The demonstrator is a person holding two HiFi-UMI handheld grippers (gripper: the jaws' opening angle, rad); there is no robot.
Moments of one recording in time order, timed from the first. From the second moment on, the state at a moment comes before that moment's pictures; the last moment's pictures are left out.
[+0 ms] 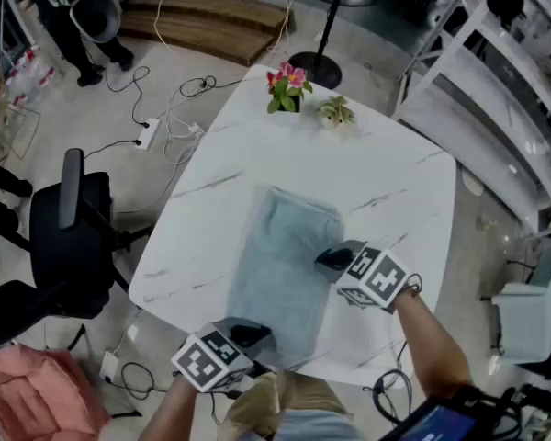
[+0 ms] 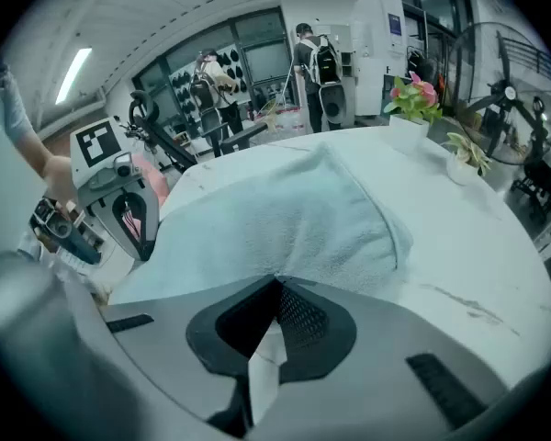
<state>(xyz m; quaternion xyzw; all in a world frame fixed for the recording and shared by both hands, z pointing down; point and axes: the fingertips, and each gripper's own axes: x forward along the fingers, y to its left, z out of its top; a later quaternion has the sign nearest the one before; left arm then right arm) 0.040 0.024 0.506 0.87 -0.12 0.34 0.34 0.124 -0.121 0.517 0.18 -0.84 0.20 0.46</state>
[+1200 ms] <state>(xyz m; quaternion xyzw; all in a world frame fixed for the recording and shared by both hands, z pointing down) 0.034 -0.070 0.486 0.83 -0.21 0.24 0.45 0.108 -0.212 0.513 -0.04 -0.81 0.42 0.41</state>
